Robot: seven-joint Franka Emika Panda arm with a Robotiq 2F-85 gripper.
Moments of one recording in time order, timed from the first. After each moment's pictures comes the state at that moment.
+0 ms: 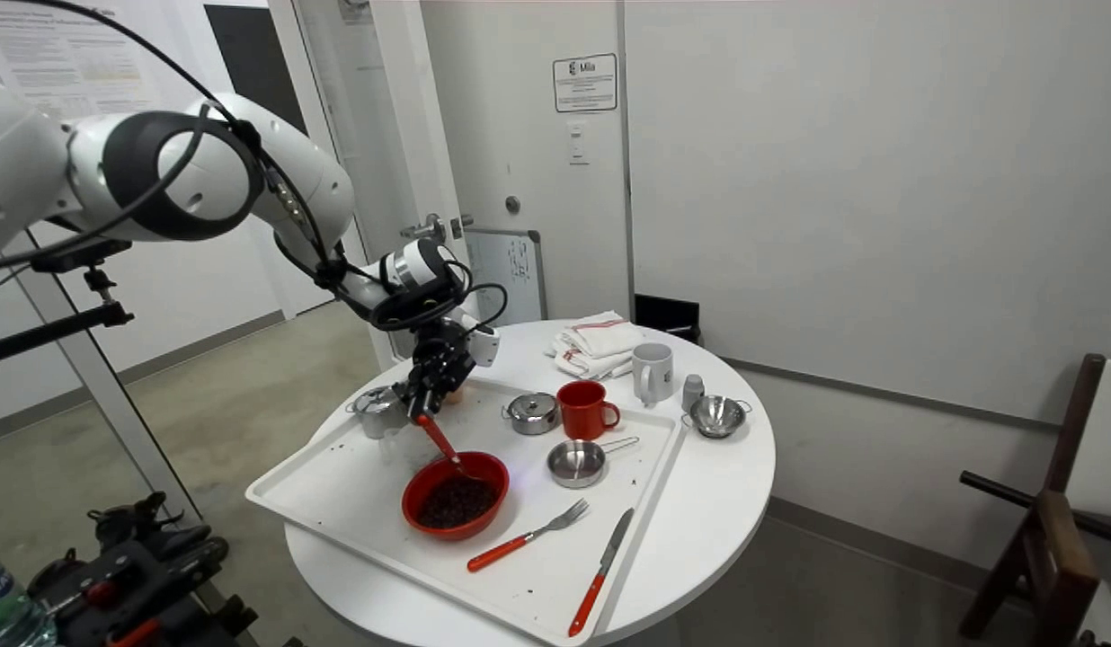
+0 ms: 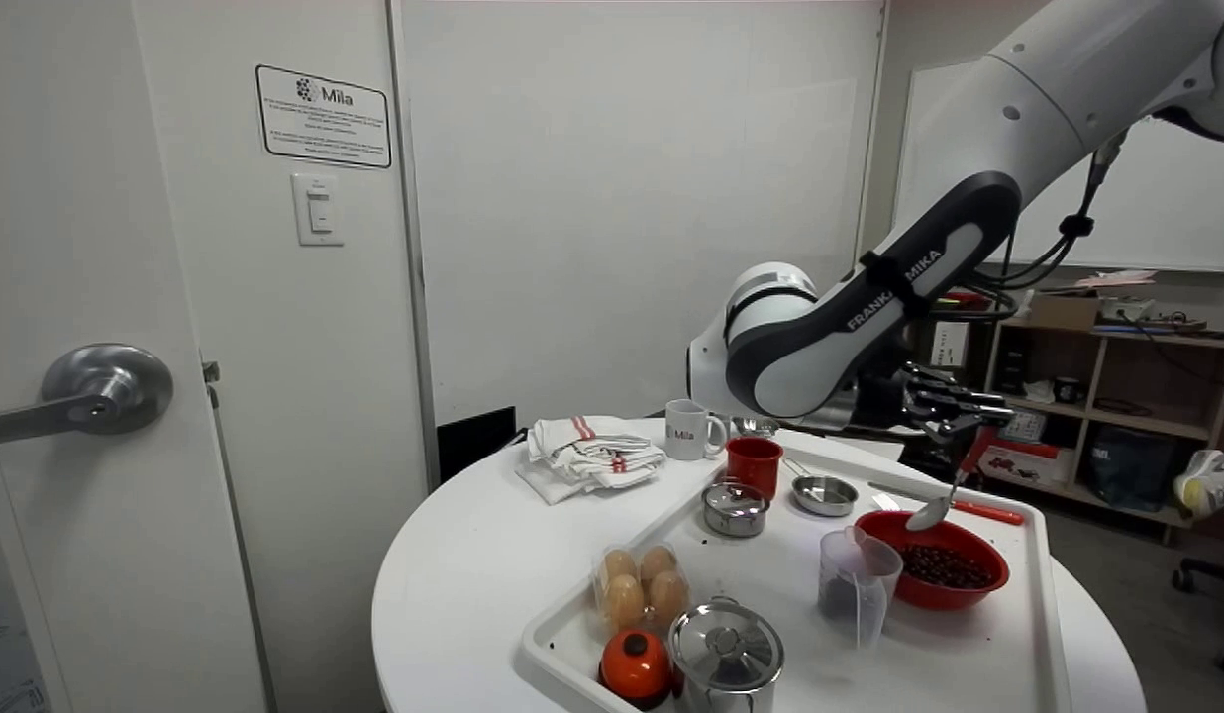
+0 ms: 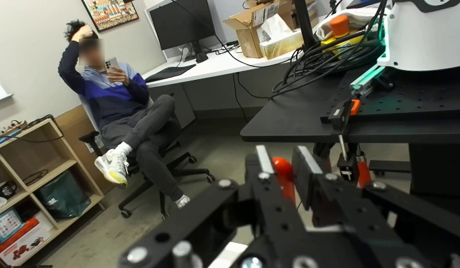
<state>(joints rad) 0.16 1.06 0.00 -1.27 -0.59 0.95 -0.02</state>
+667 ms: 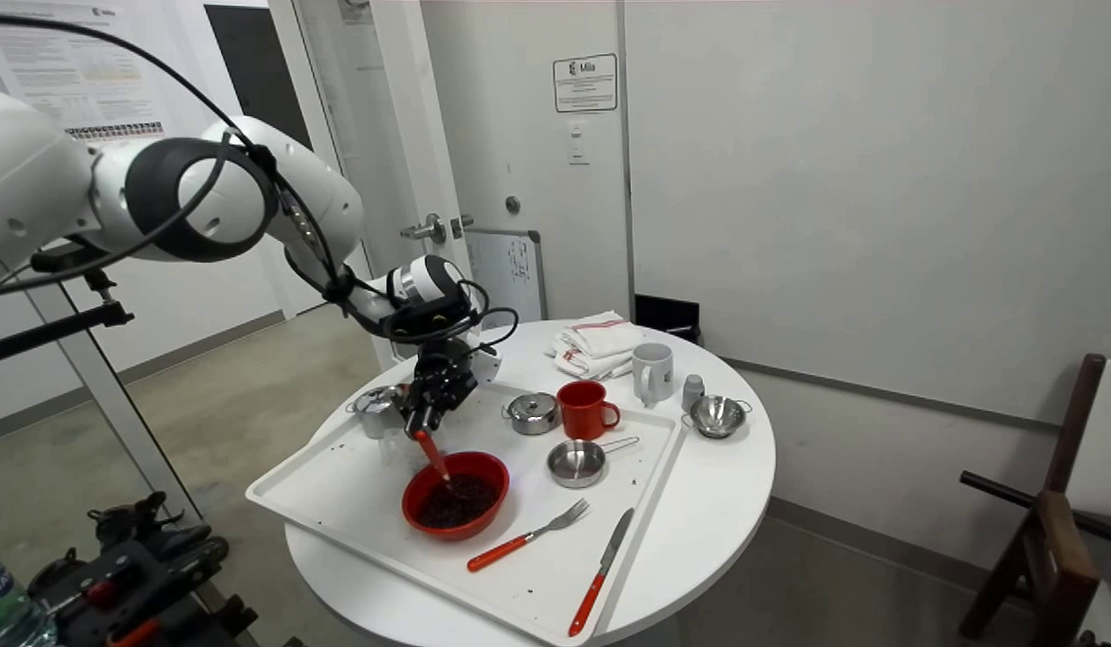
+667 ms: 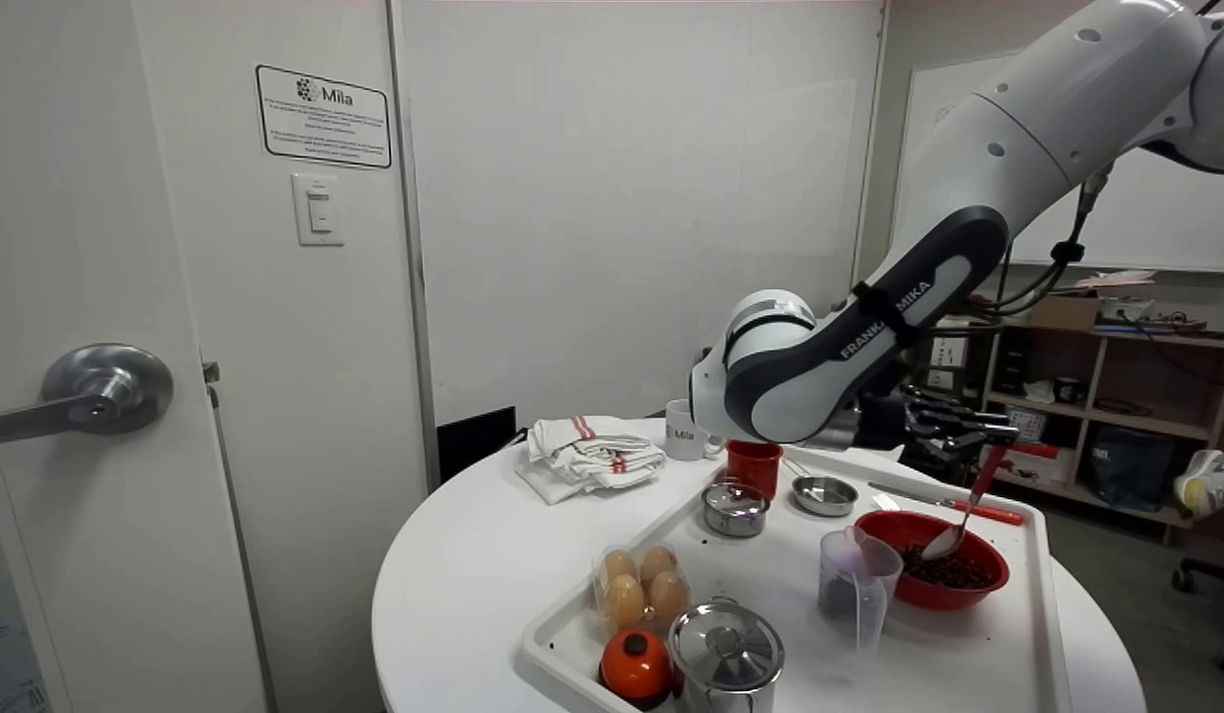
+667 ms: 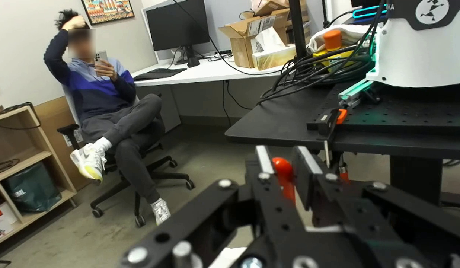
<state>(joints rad) 0.14 1.12 0.01 -1.23 -0.57 0.93 -0.11</state>
